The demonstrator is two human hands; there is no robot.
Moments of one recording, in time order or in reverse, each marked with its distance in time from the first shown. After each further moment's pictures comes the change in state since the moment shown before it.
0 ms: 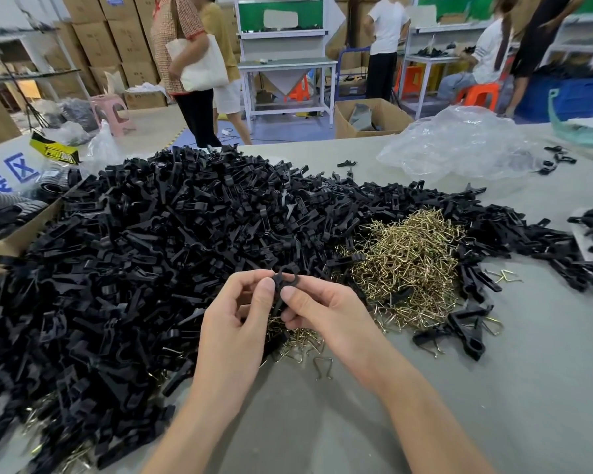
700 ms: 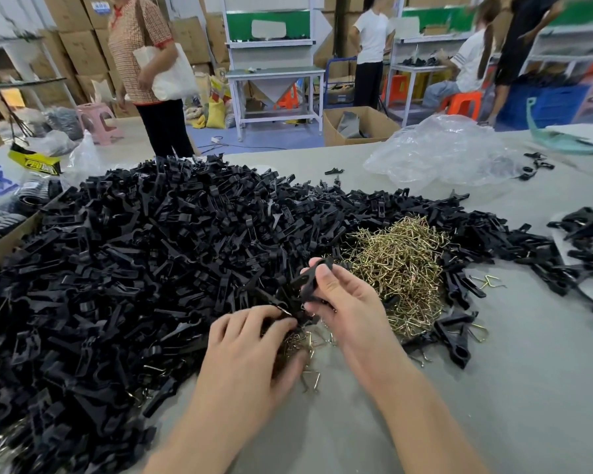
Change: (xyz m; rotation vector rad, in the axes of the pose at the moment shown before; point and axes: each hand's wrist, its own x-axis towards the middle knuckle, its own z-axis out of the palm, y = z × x) left_hand -0.008 -0.021 0.007 1.015 -0.256 0.505; right_hand 0.006 -0.003 -0.022 0.338 0.289 -0.015
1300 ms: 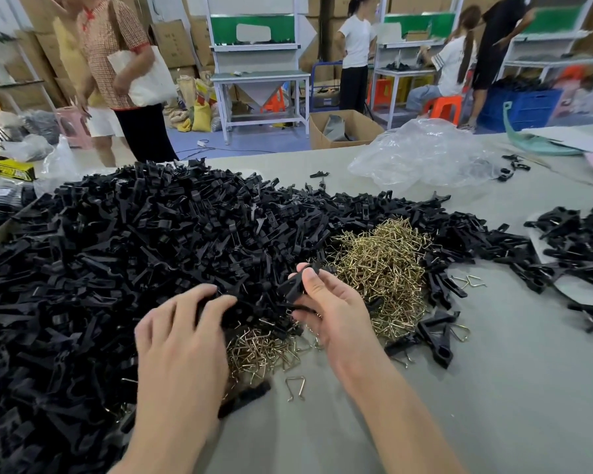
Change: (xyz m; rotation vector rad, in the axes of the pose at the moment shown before) left_hand 0.001 -0.024 -0.007 0.174 0.317 -0.137; right_hand -0.001 -0.002 0.001 -0.036 0.072 0.052
